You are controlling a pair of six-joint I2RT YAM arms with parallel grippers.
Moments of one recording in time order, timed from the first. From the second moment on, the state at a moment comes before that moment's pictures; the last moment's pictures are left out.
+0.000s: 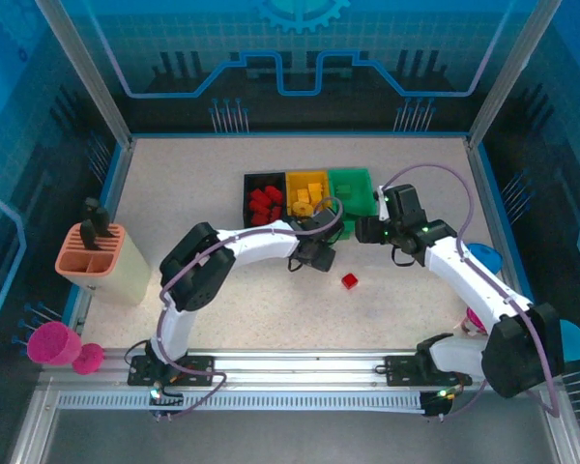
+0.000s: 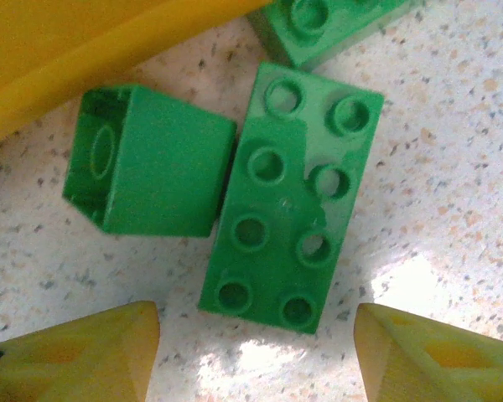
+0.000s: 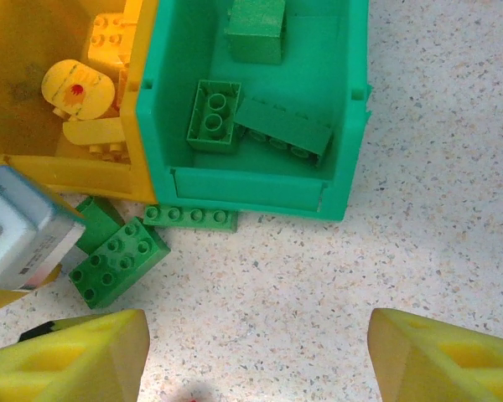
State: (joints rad) left arm -0.83 2.05 1.44 -0.61 -0.12 -0.47; right arm 0.33 1.24 0.90 -0.53 0.02 0.23
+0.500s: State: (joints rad) left arm -0.83 2.12 1.52 -0.62 -0.11 -0.44; right arm 0.32 1.20 0.85 -0.52 0.02 0.23
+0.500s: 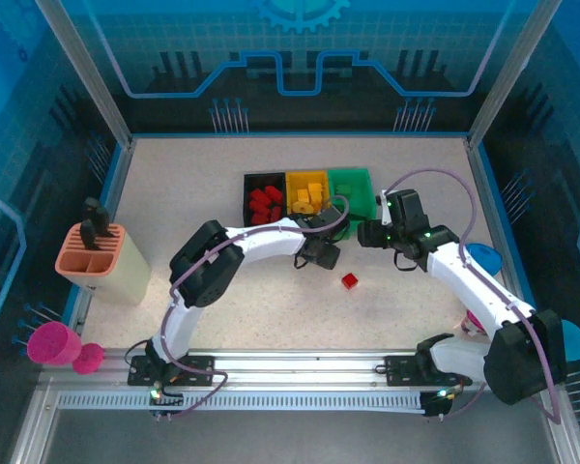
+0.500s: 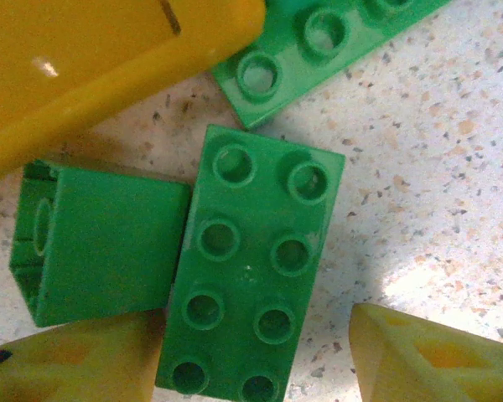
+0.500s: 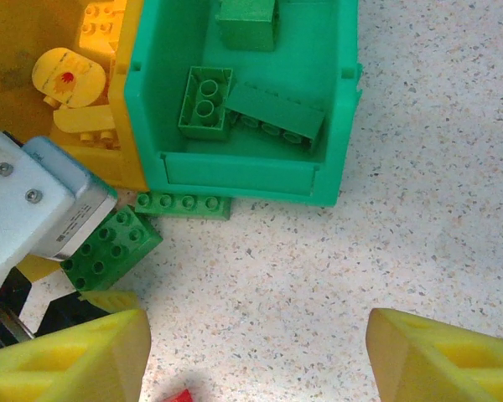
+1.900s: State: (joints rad) left arm -0.80 2.18 2.01 -0.76 -0.07 -0.34; right arm 0.20 0.92 0.72 -0.58 -0.04 0.27
